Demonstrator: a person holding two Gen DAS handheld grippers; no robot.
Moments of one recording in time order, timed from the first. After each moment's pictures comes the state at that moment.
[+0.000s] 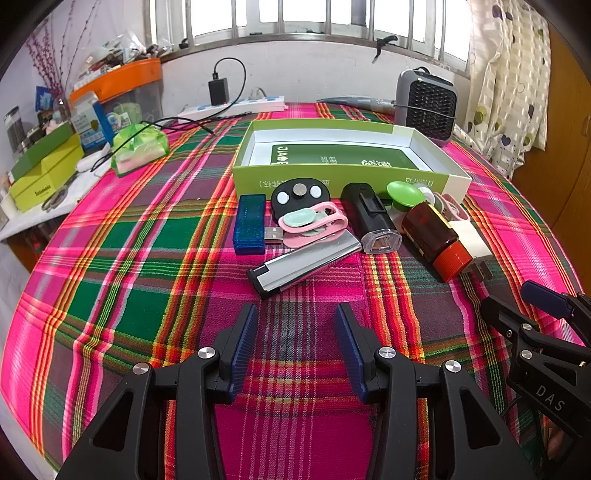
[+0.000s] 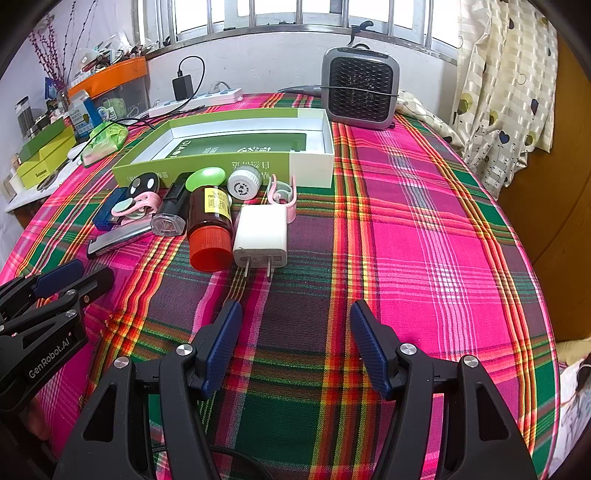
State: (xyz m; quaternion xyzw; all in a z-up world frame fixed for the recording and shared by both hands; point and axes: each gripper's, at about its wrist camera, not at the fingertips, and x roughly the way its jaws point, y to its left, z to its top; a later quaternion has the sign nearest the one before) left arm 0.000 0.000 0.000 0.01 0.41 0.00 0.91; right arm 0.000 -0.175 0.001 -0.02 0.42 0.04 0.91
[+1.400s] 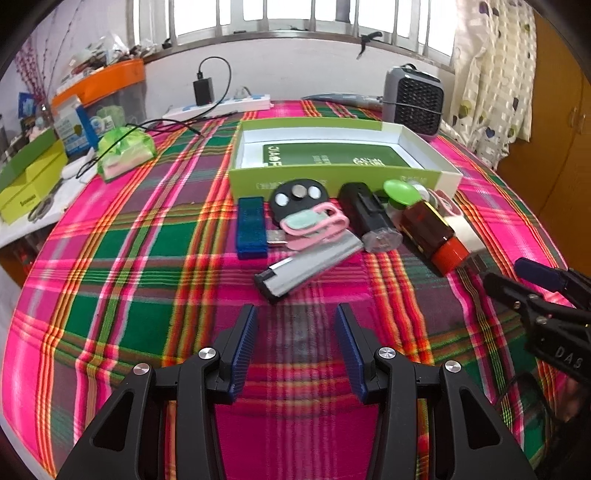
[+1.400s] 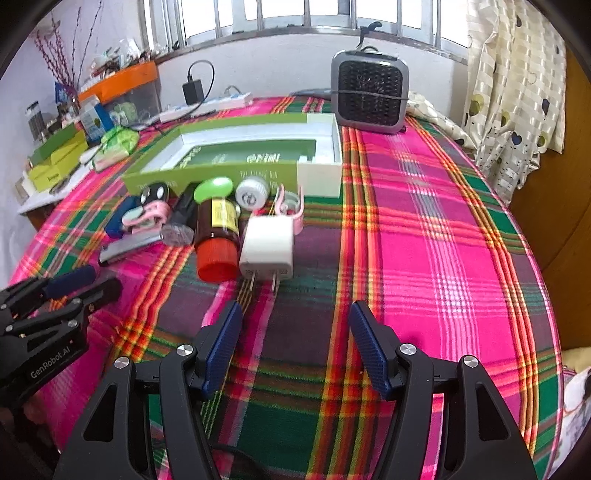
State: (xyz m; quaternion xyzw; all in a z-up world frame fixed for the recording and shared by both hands) left arm 0.007 0.018 0.004 0.01 0.42 -0.04 0.91; right arm 0.006 -0.181 0.010 0.00 0.41 0.08 0.91
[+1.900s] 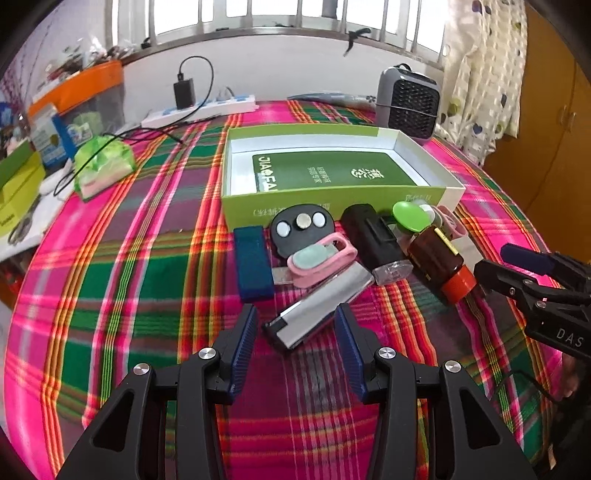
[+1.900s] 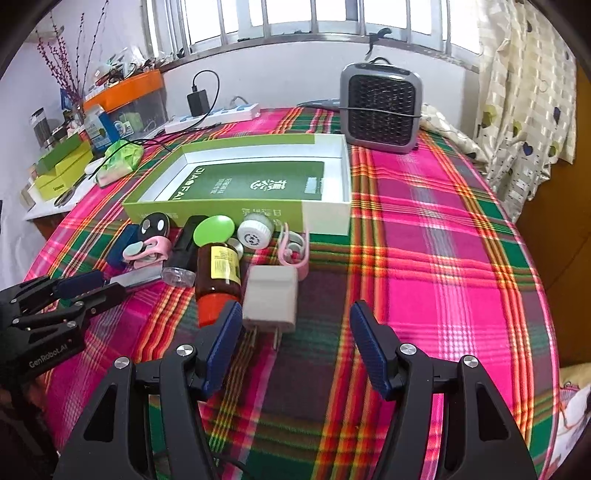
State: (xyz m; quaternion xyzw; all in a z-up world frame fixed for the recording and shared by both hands) left arm 0.039 0.023 0.010 0.02 0.42 -0.08 0.90; right arm 0.037 -0.176 0.018 0.00 0.41 0.10 0.91
